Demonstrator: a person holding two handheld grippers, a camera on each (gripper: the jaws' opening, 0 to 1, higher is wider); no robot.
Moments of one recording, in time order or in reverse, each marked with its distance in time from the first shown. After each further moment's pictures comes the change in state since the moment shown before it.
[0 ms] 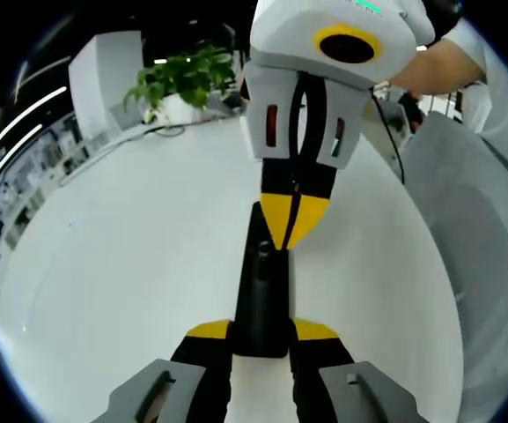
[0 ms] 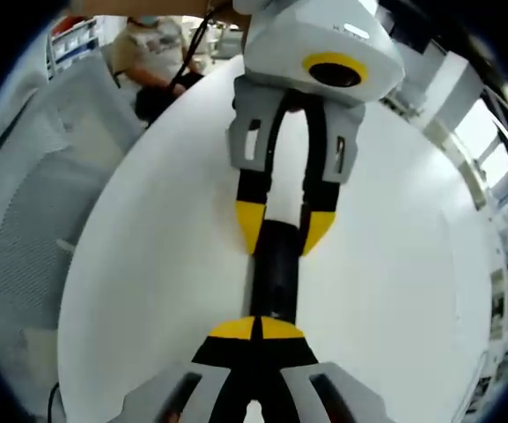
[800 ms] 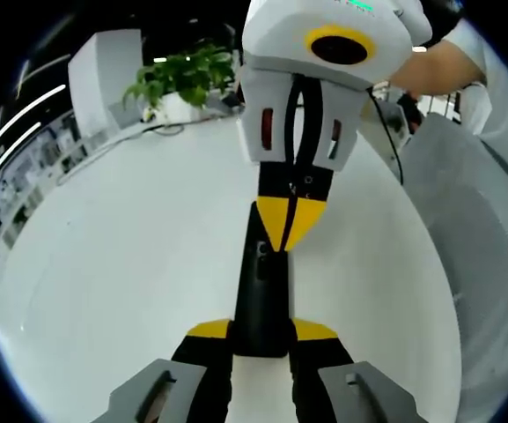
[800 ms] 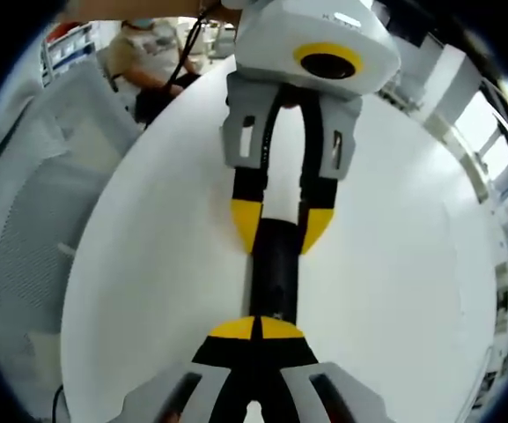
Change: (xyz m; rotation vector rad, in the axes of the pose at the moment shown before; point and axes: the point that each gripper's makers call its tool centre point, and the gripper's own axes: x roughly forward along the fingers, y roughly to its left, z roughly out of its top) left arm 0.000 0.000 -0.001 -0.004 0.005 -0.015; right arm 0.003 -0.001 -0.001 0.031 0.009 0.022
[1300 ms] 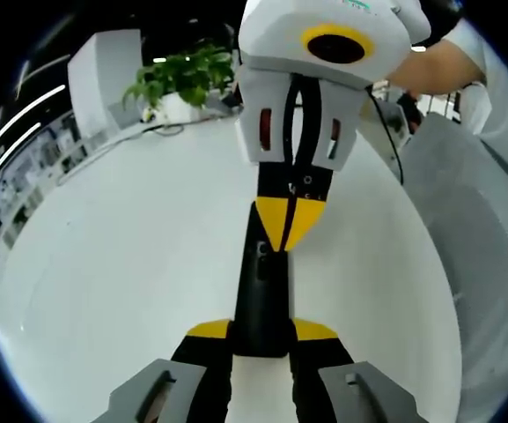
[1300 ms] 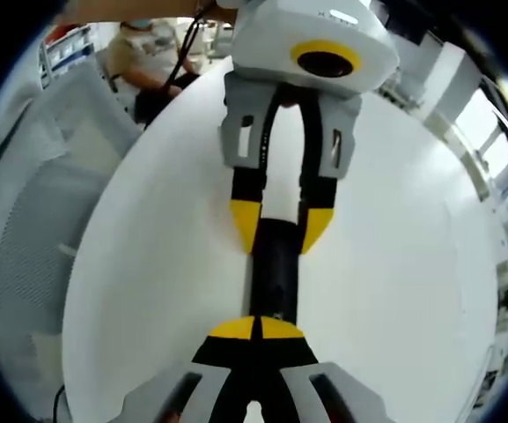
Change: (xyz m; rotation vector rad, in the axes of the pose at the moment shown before) left arm 0.000 0.000 0.000 0.001 -0.003 0.004; right arm 0.000 0.001 0.000 0.000 0.002 0.002
